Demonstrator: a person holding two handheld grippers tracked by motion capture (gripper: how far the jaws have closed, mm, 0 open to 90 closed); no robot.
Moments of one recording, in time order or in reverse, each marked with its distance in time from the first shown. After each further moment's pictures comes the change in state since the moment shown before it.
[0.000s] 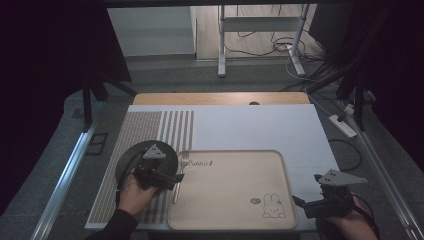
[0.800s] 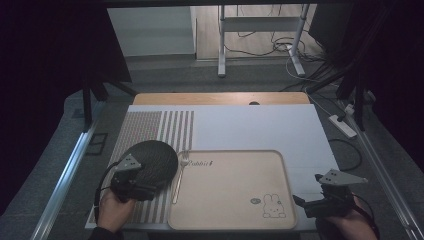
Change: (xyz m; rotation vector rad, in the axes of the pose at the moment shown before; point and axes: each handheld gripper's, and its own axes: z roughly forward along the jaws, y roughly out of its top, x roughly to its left) left arm 0.006 -0.040 -0.045 -0.099 0.018 -0.069; right arm -0.001 0.000 -0.001 -0.005 -0.009 0.010
